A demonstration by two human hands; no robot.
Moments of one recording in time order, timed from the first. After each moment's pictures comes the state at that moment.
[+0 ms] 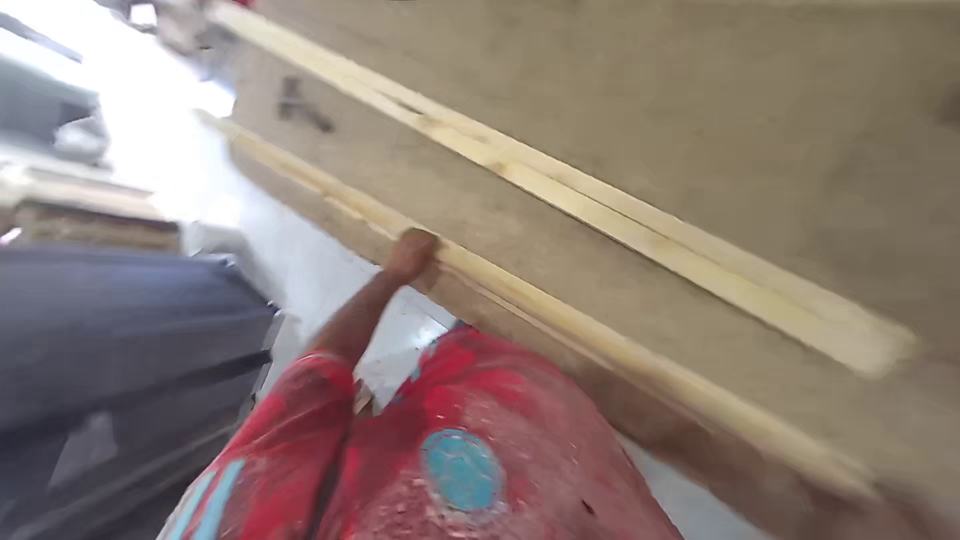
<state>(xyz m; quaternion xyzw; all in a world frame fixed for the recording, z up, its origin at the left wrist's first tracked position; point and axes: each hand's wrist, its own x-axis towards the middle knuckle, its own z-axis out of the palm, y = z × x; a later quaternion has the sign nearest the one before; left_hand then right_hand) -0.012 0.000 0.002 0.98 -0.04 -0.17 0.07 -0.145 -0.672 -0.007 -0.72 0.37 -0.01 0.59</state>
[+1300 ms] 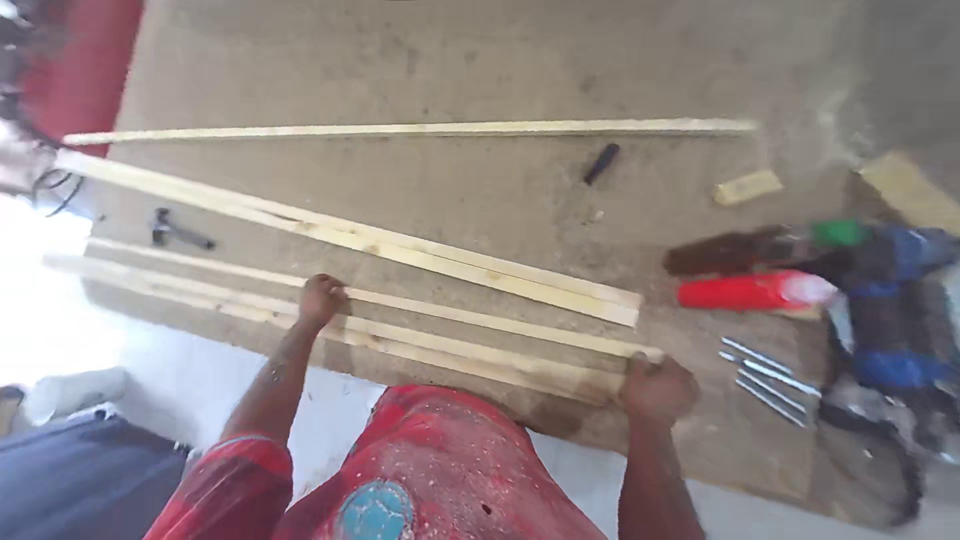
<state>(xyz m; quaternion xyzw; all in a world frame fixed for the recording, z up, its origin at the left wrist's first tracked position) 0.097 0.005 -0.011 0.97 0.04 -0.18 0.13 -0.072 -0.653 -0.037 -0.91 0.38 0.06 0.13</state>
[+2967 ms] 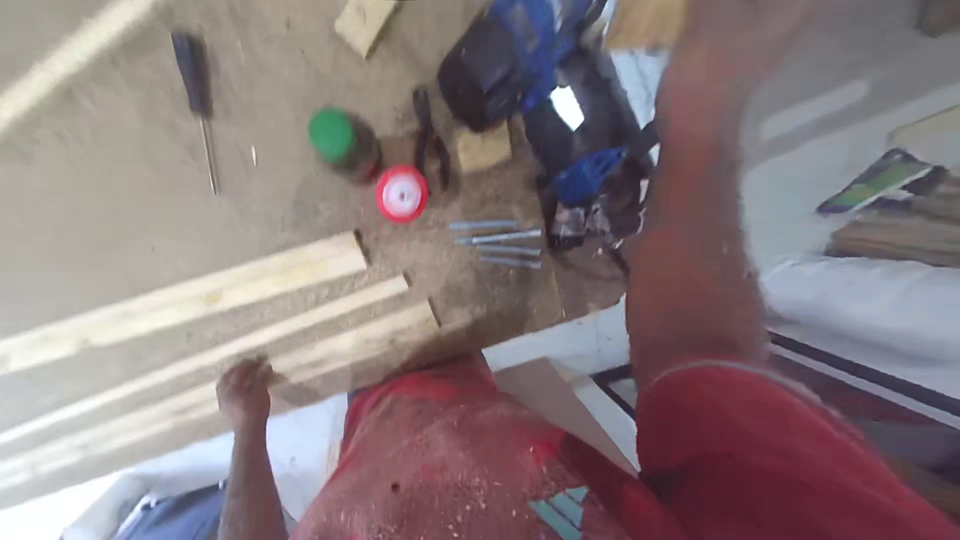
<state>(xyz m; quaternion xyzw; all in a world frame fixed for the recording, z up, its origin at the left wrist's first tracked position) -0.032 -0.345 -0.011 0.96 0.08 -0.23 0.15 0.047 -1.070 0.050 -0.86 0.31 -0.20 0.35</state>
